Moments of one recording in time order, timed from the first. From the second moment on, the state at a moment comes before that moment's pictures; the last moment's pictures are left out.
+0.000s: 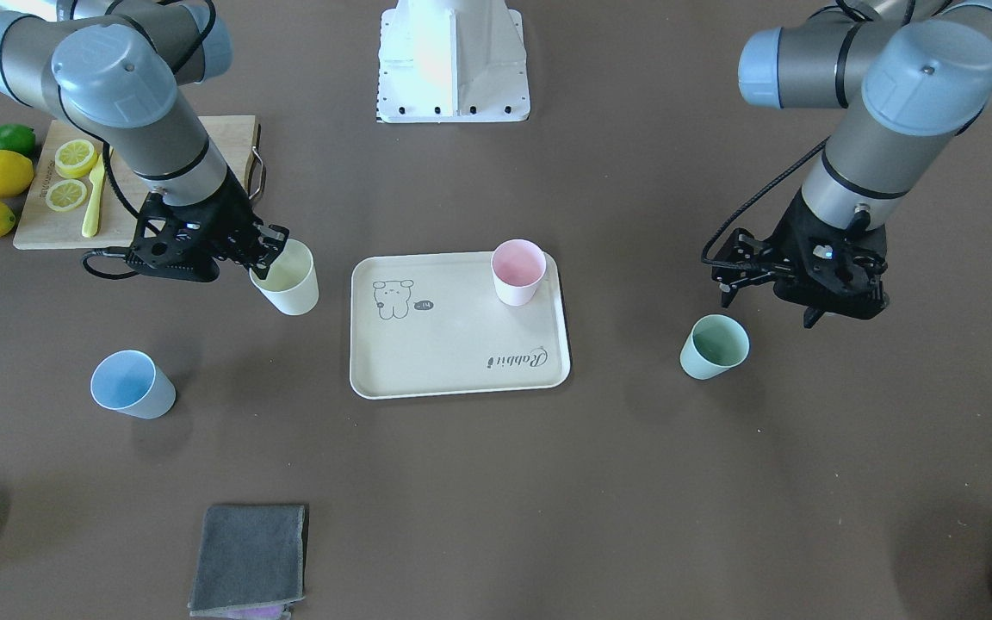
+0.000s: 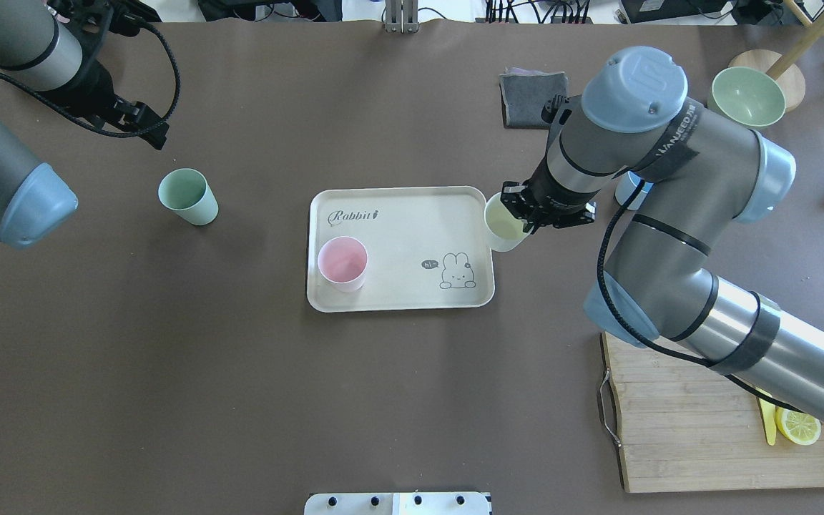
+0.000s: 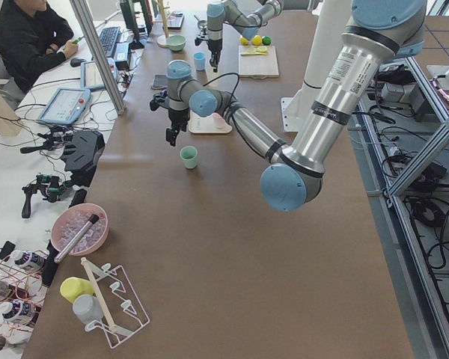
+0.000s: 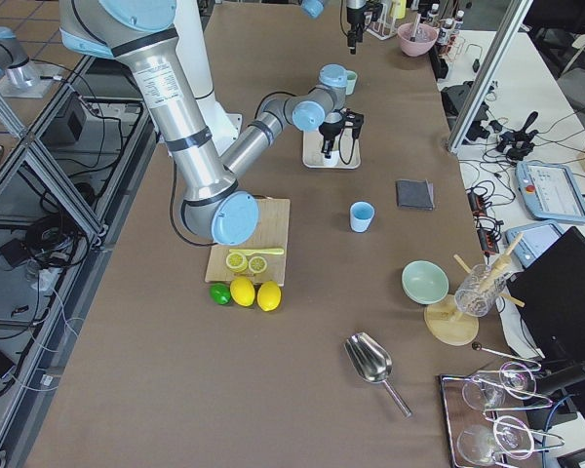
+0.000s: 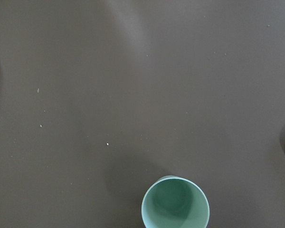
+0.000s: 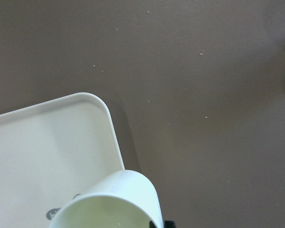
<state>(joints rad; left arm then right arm) -1.01 -2.03 -1.75 -1.57 -2.09 -0.45 0.71 -1.02 1.77 -1.59 2.05 1.29</state>
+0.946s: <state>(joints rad) -1.06 -2.03 -1.64 -1.63 -2.10 -0.39 0.62 -0.98 1.69 -1.54 2.02 1.37</state>
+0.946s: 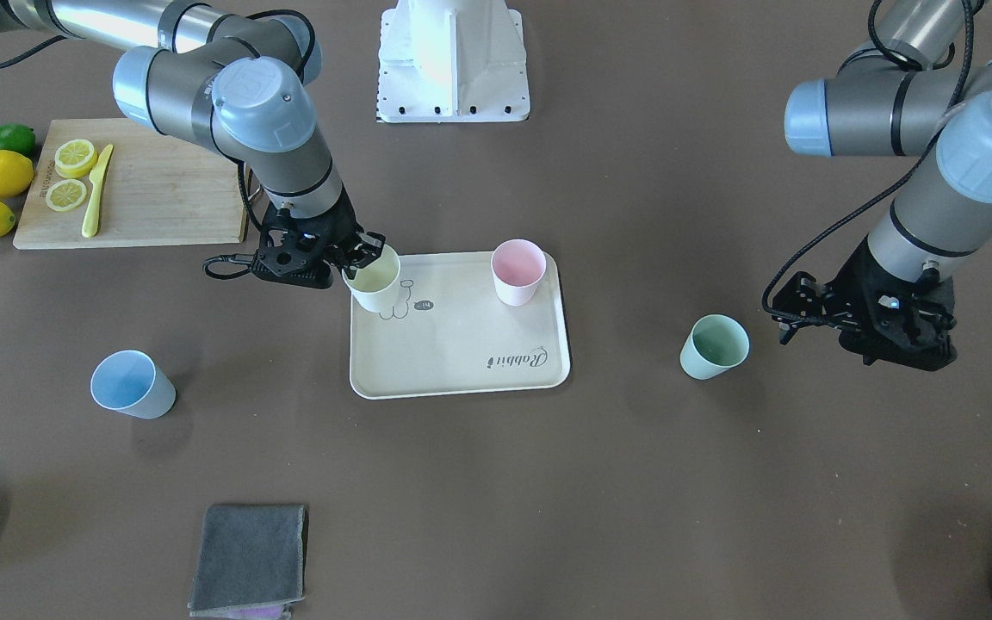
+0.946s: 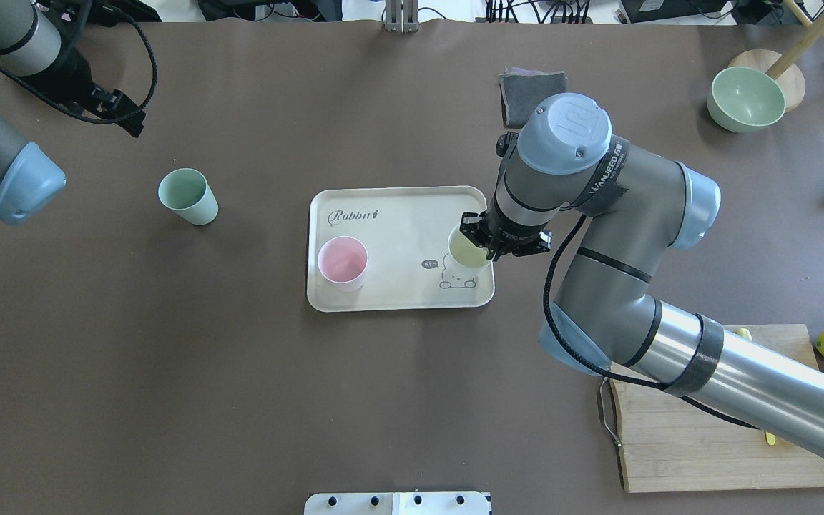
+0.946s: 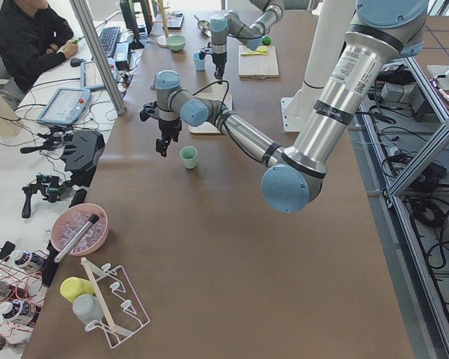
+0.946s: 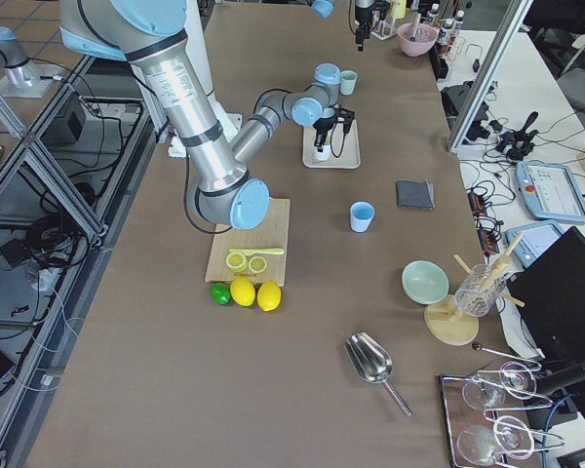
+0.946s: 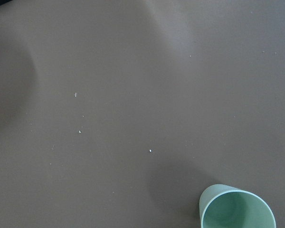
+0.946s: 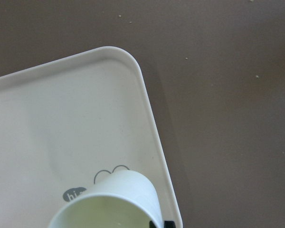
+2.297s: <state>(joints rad) -0.96 -1.97 -1.58 -1.82 -2.16 -0.56 0.70 -0.94 1.69 -1.52 2.06 1.46</state>
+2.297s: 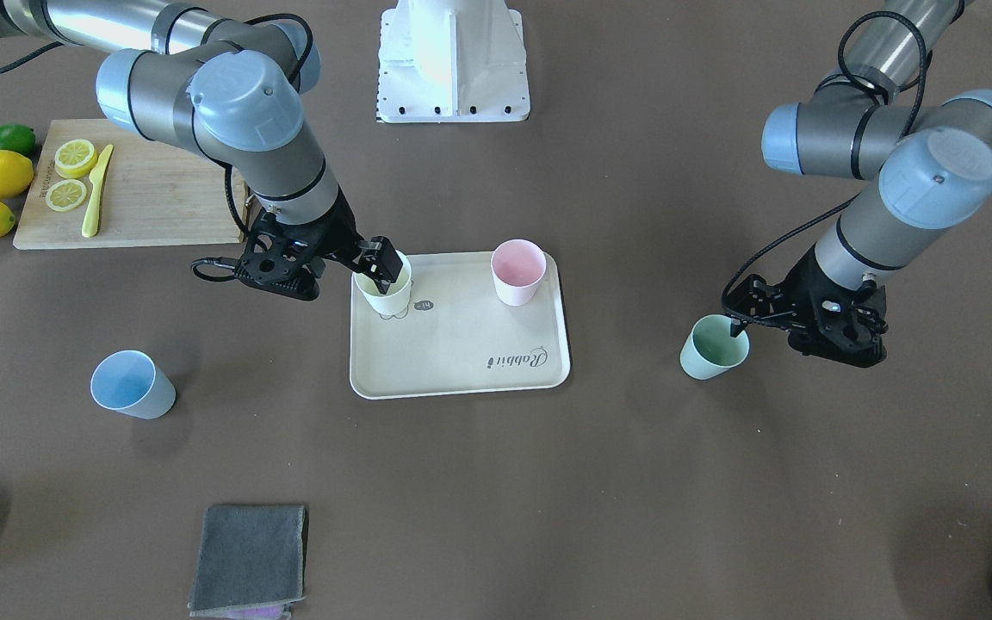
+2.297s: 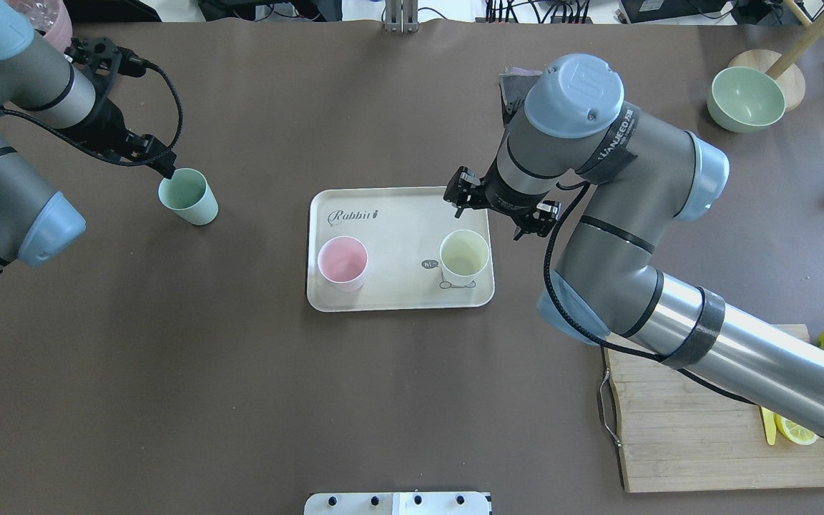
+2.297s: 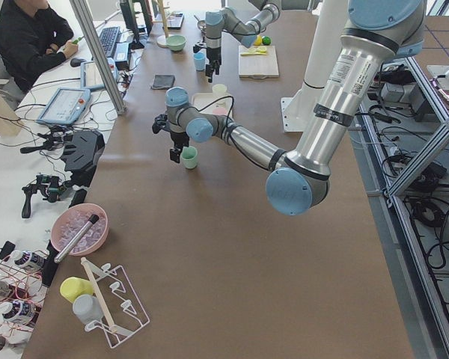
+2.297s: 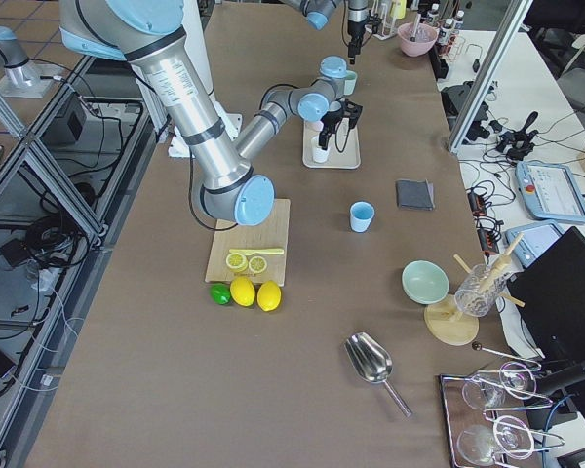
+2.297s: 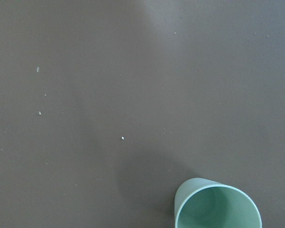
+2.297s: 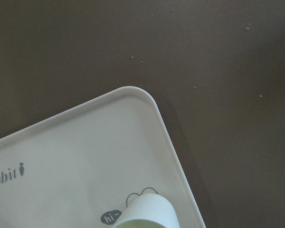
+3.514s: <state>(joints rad) -0.92 -2.00 -1.50 -1.92 -2.16 -0.64 0.86 -1.01 1.78 -1.65 2.14 1.27</state>
